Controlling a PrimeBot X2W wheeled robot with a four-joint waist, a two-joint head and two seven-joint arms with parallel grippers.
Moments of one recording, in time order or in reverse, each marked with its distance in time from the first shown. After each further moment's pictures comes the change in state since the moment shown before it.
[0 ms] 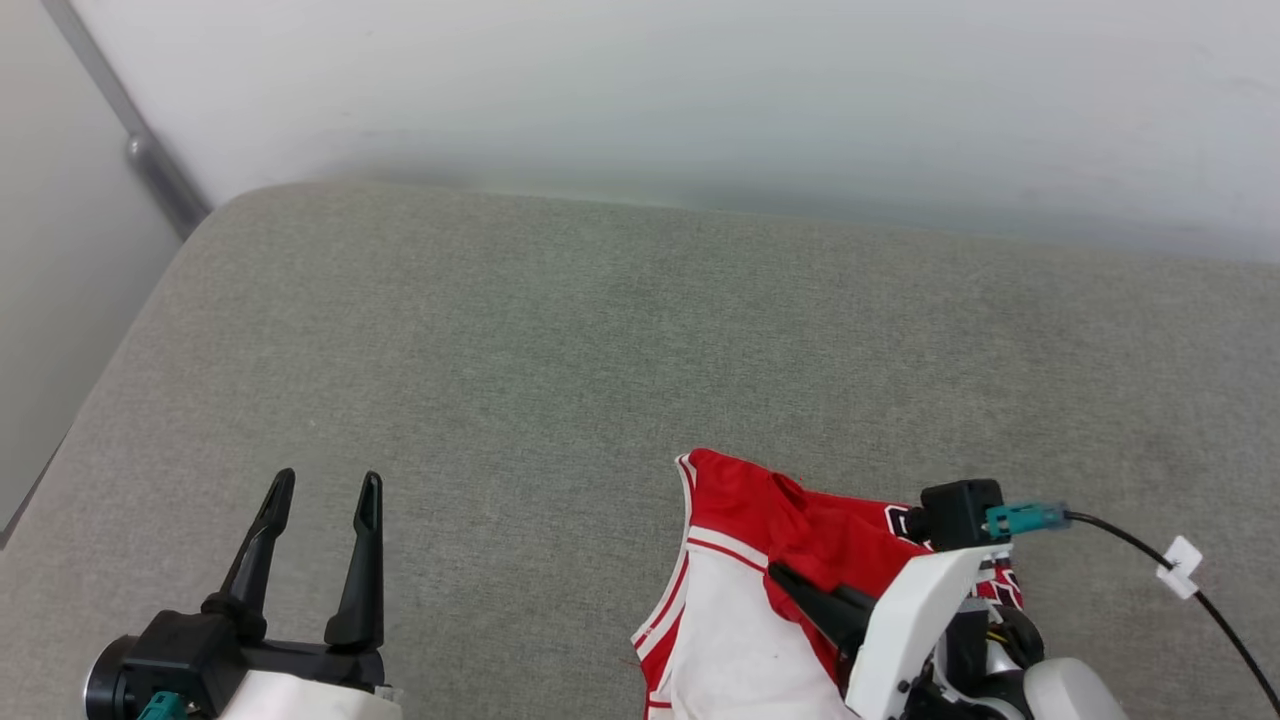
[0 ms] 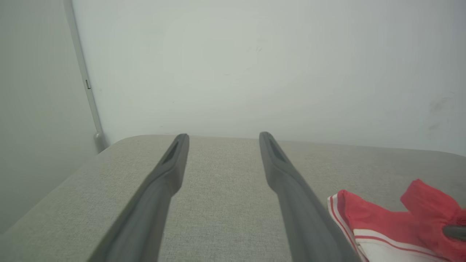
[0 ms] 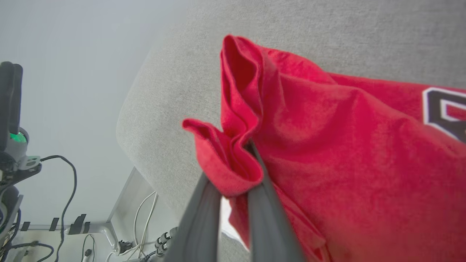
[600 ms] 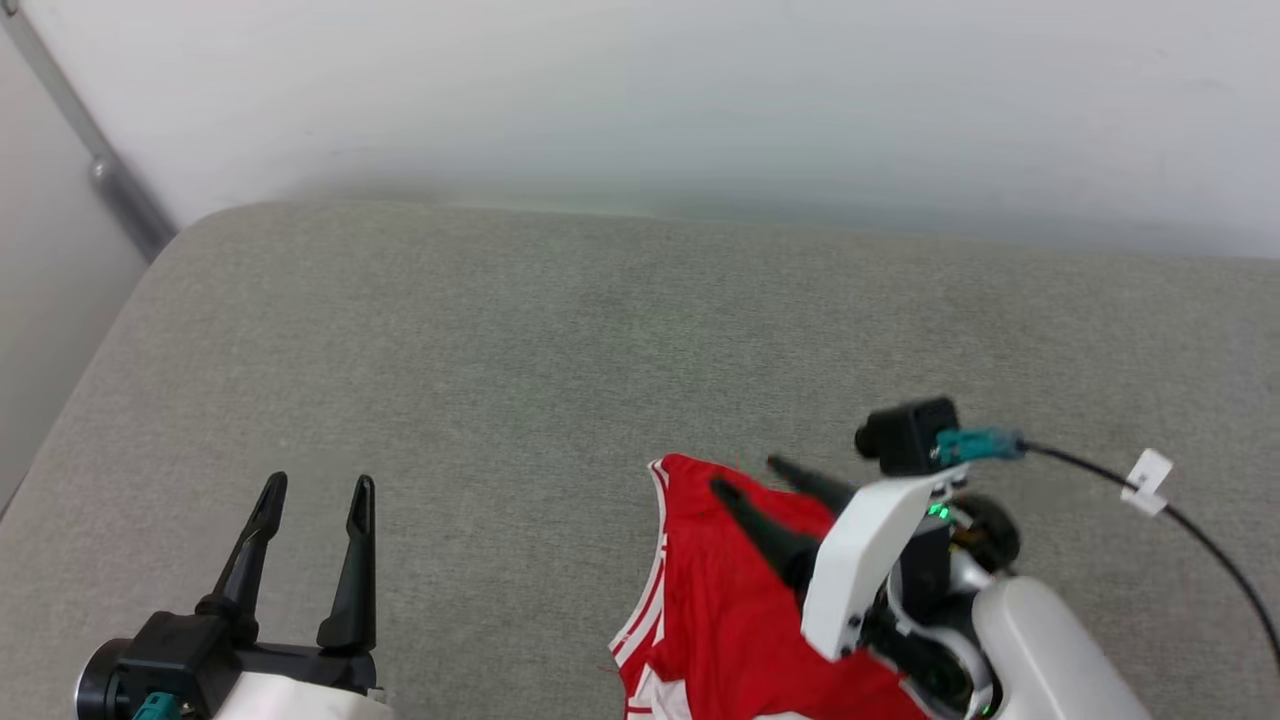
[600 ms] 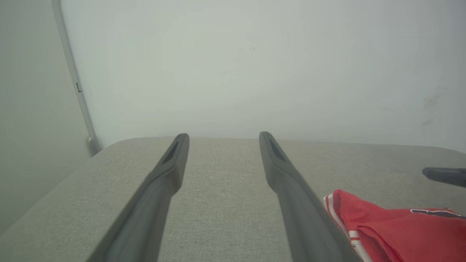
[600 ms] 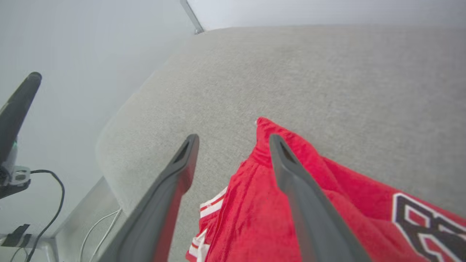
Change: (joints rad) left arm 0.002 0.016 0.005 0.010 0.000 0.000 0.000; right arm -0.143 0.001 0.129 0.065 -0.096 0.000 -0.125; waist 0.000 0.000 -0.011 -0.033
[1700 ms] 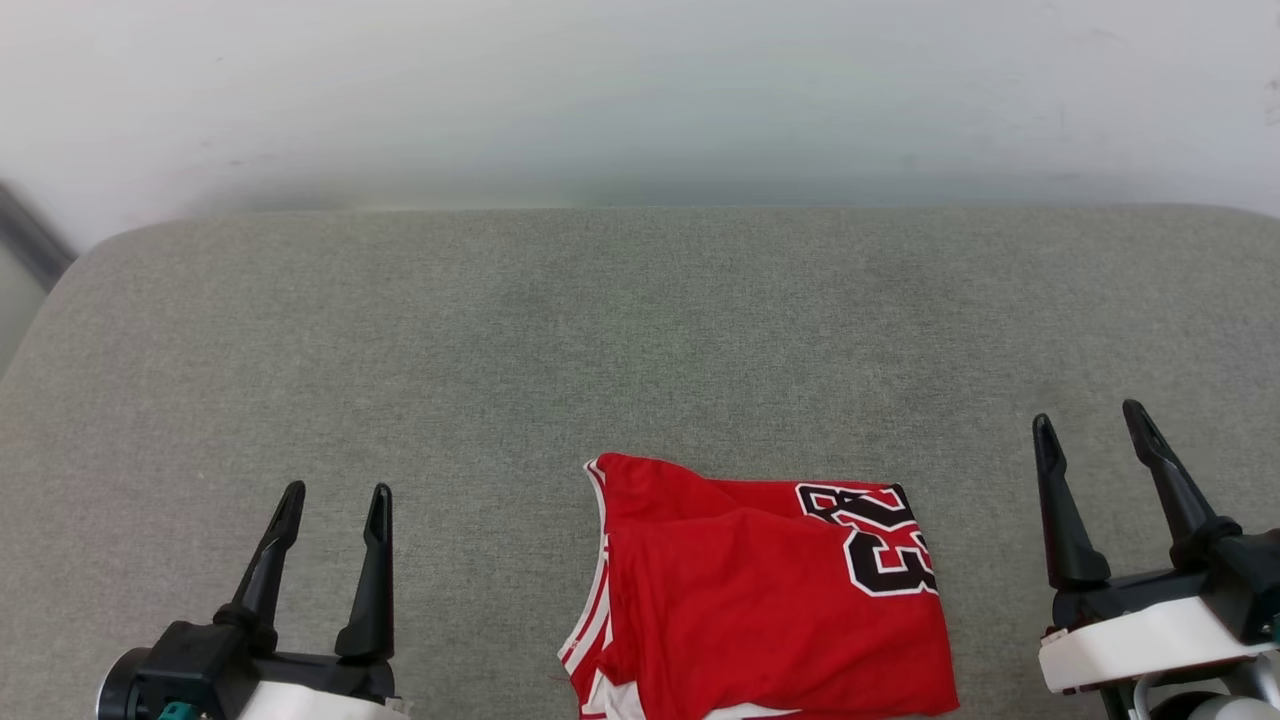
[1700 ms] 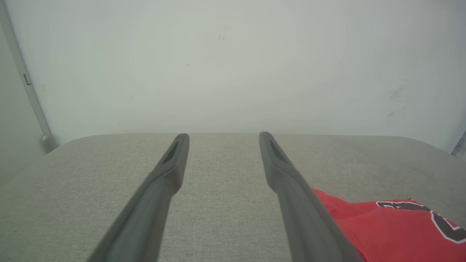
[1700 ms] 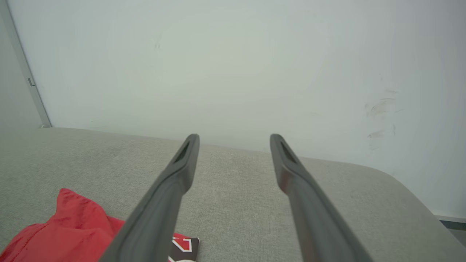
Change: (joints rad) left arm 0.015 -0.032 -0.007 -0.012 0.009 0.000 0.000; right arm 0.257 -0.067 -0.406 -0.266 -0.505 0.000 -0.582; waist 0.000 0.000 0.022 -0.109
